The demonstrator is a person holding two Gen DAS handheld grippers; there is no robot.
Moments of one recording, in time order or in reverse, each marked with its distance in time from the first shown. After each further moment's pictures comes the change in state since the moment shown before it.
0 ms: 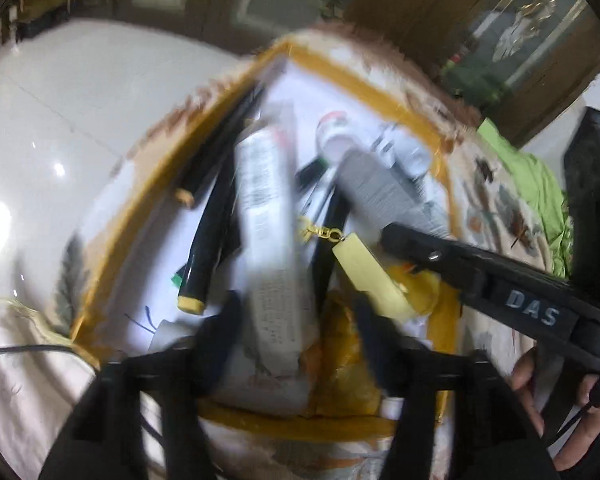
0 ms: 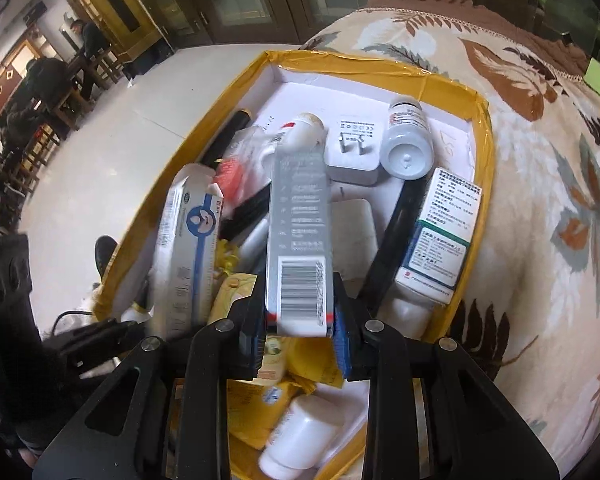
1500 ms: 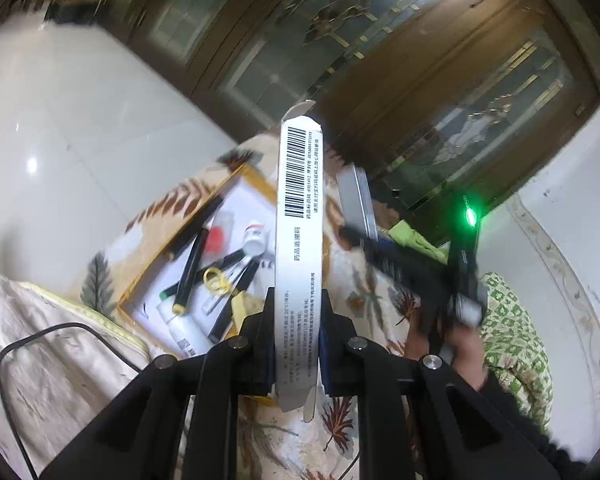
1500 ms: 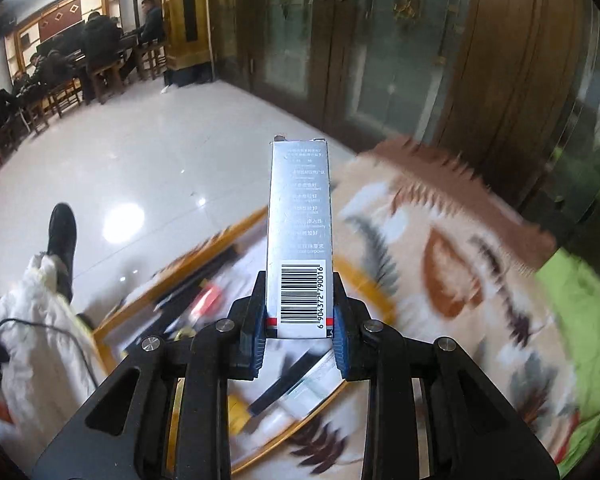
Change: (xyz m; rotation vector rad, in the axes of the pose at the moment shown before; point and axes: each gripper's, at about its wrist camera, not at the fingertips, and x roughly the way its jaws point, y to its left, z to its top) left arm -0.149 -0.009 0.005 -0.179 -0.222 -0.225; right arm -0.100 0.017 0.063 -0.364 -0.210 -0.114
